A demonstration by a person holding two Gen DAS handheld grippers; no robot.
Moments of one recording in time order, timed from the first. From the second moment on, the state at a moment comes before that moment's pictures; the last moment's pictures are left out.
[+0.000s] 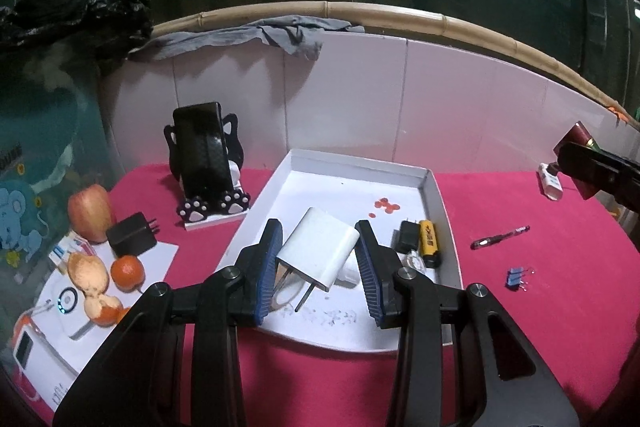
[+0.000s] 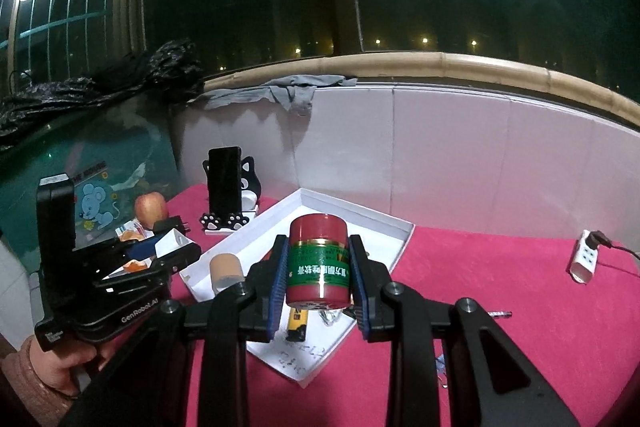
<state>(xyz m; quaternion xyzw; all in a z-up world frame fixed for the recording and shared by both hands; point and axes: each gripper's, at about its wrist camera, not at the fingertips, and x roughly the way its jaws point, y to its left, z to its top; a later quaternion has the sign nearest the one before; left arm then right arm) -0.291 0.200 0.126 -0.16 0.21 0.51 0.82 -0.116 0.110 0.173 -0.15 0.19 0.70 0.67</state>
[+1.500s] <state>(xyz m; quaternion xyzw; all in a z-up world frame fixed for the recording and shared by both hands) -0.227 0.334 0.075 -0.17 0.31 0.52 0.78 -0.136 0.239 0.083 -0.23 0.30 0.68 0.63</state>
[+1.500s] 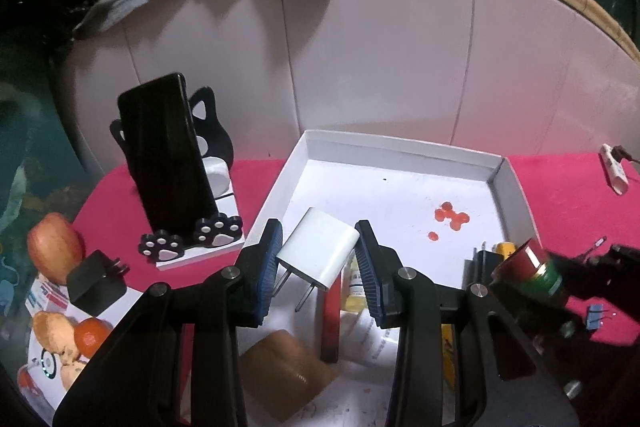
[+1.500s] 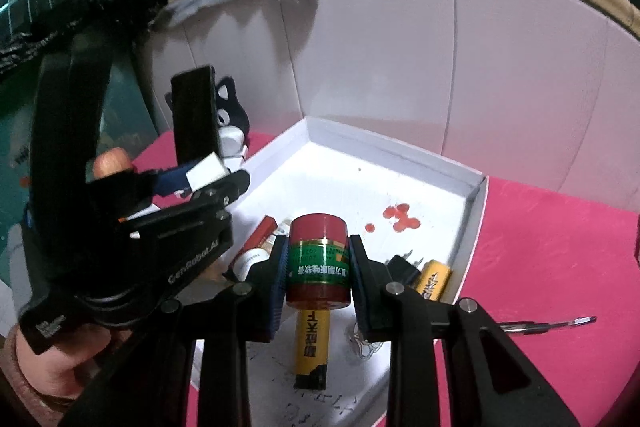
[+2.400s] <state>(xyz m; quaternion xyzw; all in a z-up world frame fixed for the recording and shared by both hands) -0.214 0.339 0.065 -0.17 0.32 0.53 0.77 -0.110 0.196 0.099 -0.20 0.24 0.65 0.69</state>
